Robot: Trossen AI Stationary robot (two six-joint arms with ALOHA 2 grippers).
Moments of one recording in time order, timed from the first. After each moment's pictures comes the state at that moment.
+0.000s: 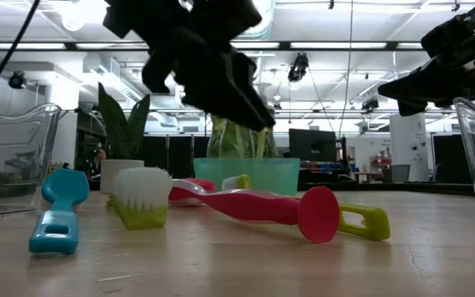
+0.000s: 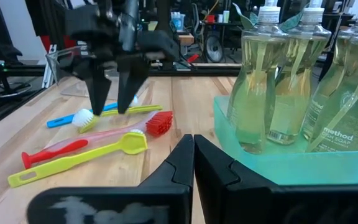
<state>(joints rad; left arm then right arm) -0.21 1.76 1.12 -0.07 -0.11 0.26 -0.03 0.32 0.01 0.21 -0.01 0.02</state>
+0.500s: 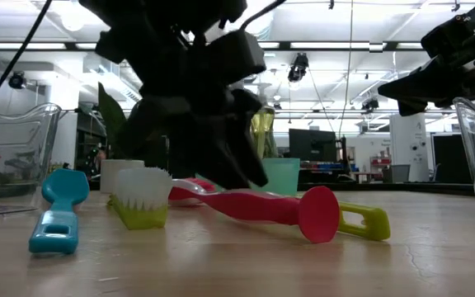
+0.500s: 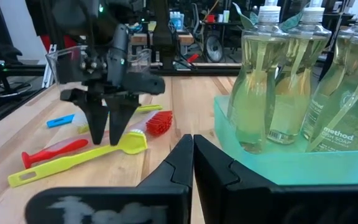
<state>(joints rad) -0.27 1.90 1.13 -0.08 -0.13 0.29 -0.03 0.32 0.01 0.21 -0.01 0.02</state>
